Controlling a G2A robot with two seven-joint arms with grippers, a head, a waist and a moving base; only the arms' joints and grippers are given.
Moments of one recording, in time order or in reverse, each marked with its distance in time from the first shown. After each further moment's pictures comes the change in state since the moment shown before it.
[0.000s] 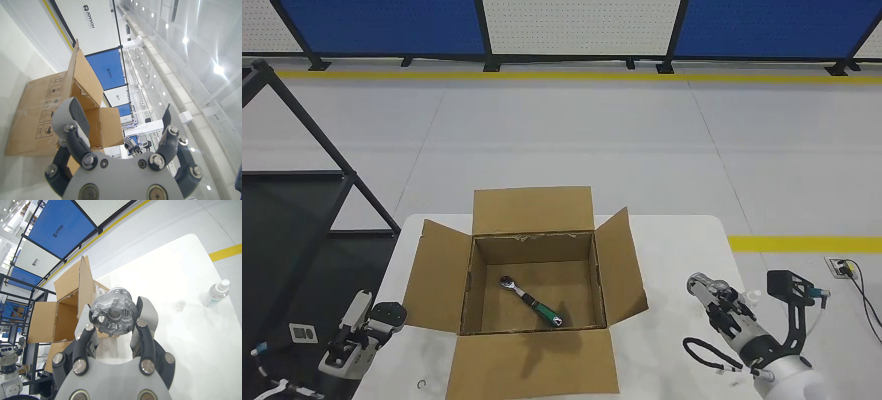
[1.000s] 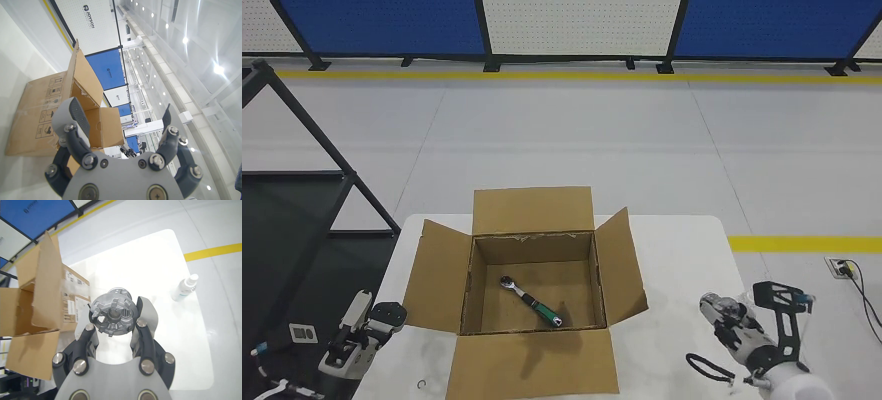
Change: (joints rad) left arm 0.000 0.000 0.000 0.000 0.000 0.000 0.000; right arm -0.031 0.034 0.023 0.051 -0.256 -0.130 0.148
